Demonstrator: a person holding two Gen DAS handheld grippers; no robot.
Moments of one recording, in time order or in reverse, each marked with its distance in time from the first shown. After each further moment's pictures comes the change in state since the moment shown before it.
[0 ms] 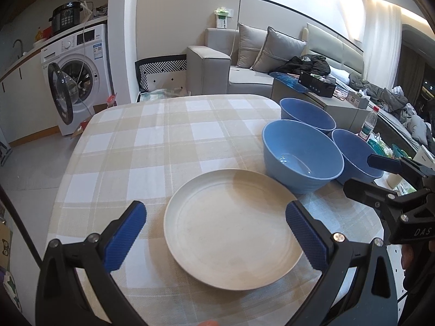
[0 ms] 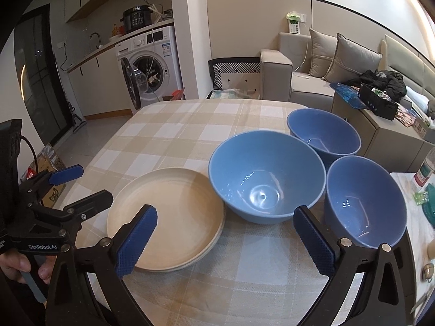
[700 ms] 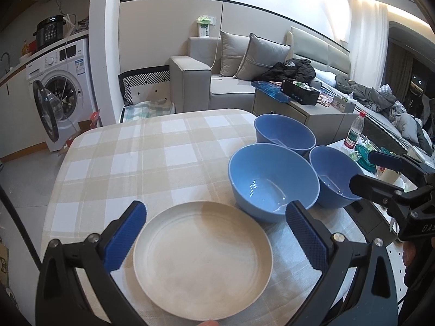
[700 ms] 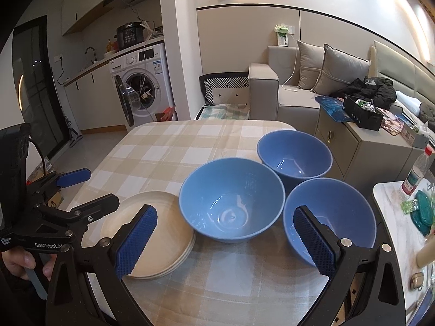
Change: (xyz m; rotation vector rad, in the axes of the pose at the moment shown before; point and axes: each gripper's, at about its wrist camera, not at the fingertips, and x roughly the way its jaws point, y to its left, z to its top) left arm 0.006 -0.043 0.046 0.047 -0.034 -0.057; right arm -0.038 -0.053 0.029 0.021 -0.074 -0.022
